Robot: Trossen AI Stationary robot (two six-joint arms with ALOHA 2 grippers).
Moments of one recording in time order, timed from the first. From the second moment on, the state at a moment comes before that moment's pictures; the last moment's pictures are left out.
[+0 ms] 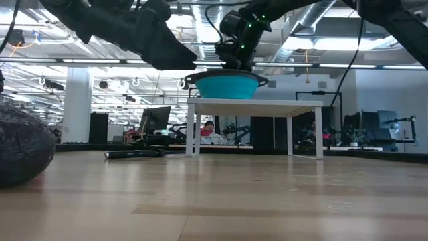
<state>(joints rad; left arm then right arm) 0.07 1.26 0.60 0.36 -0.10 0.10 -0.55 2.09 2.11 -0.99 0.09 -0.27</state>
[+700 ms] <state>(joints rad) 0.07 1.26 0.60 0.36 -0.10 0.10 -0.54 2.09 2.11 -0.89 0.29 -0.32</state>
